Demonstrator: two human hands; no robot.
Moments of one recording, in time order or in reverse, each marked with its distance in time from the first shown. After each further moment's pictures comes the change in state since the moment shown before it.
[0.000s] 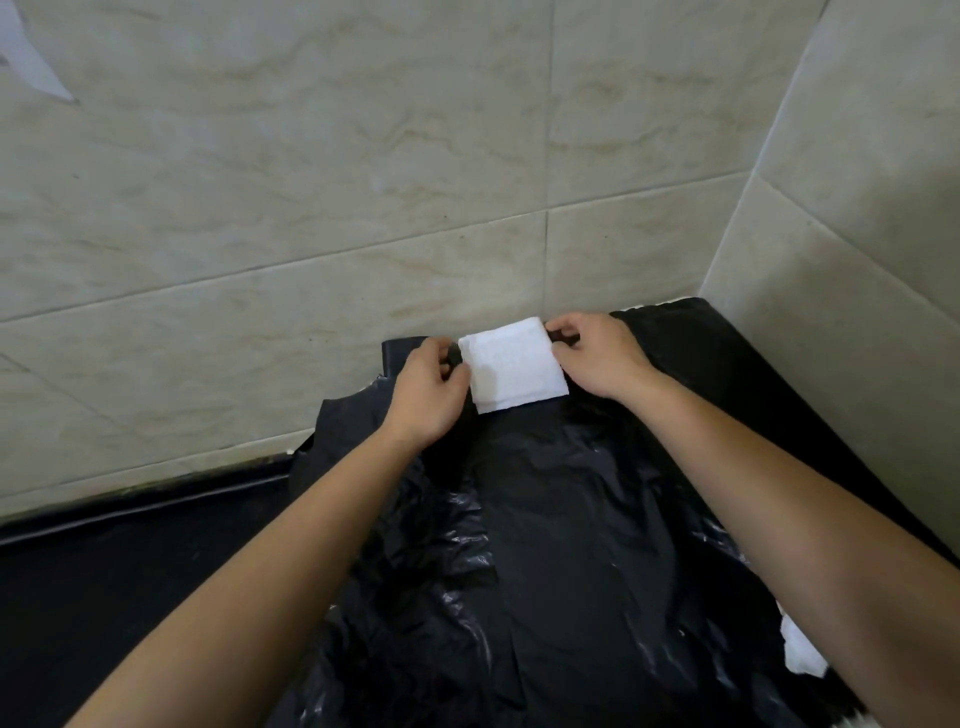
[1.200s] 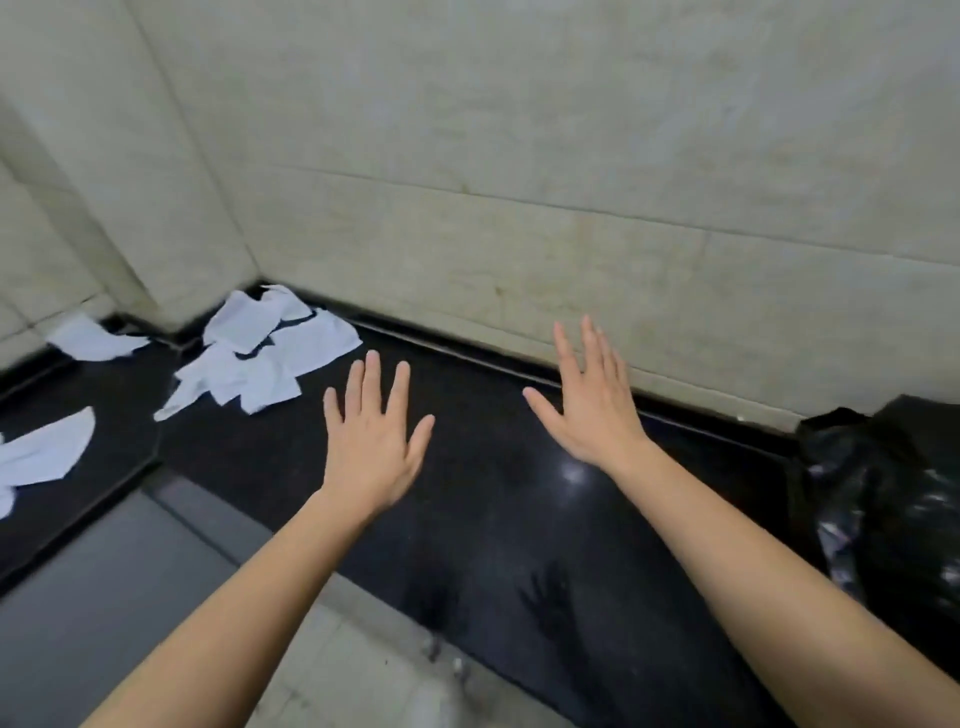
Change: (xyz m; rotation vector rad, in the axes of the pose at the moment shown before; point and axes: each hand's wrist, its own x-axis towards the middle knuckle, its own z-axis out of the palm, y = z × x) left_hand -0.429 -0.358 -0.472 0.896 0.530 -0.336; right_hand -0.289 -0.471 0.385 -0.365 -0.078 -0.767
